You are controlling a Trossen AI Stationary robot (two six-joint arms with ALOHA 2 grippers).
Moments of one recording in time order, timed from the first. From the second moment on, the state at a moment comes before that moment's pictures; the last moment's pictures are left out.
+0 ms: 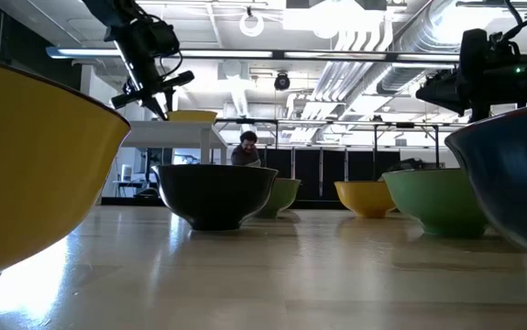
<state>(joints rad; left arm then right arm) 0.94 1.43 1.28 -0.81 0.11 -1.15 -0.40 0.03 0.01 0.15 0.29 0.41</state>
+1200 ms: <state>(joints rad) 0.91 1.17 1.28 -0.87 0.09 -0.92 -0.40 0.03 0.01 0.15 0.28 0.35</state>
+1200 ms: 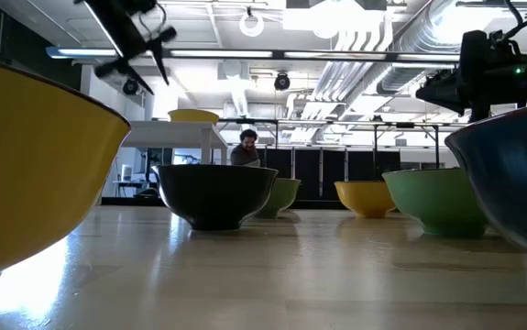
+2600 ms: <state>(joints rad) -0.11 0.86 0.58 -0.15 -0.08 -0.63 -0.17 0.85 0.66 -0.71 -0.30 0.72</state>
